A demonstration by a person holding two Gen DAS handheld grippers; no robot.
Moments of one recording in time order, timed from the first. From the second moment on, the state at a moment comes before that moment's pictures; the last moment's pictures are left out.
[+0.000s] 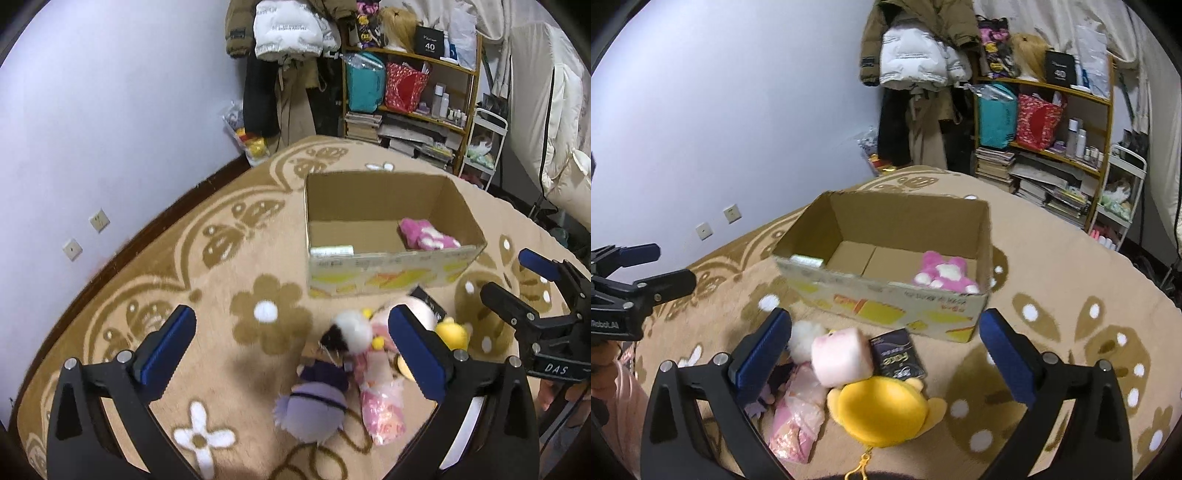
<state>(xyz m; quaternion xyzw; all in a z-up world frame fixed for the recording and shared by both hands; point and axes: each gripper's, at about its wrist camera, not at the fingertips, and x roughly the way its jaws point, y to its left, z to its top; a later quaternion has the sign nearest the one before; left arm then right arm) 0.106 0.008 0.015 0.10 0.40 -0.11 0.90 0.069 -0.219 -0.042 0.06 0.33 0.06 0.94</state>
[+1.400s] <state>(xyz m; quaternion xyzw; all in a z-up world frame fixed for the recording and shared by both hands) 0.124 -0.006 -0.117 0.18 0.58 -0.12 0.79 0.116 -0.176 -0.128 0.07 0.39 0.16 0.90</state>
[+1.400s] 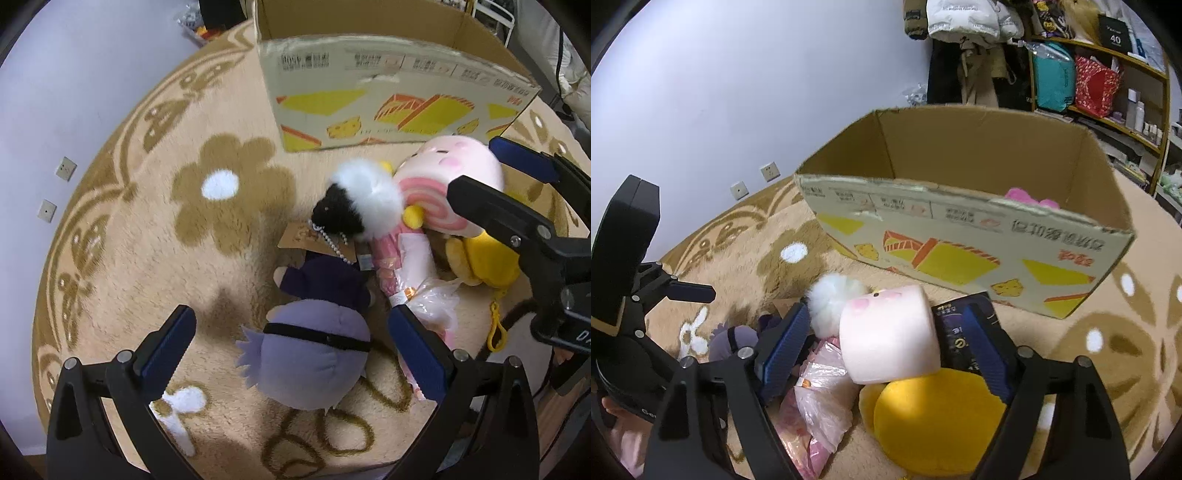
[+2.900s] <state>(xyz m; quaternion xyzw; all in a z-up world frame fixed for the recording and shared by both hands) 0.106 -0.004 -0.064 0.15 0.46 -0.09 0.87 0.096 -0.201 -0.100 0.09 0.35 0.14 0.92</state>
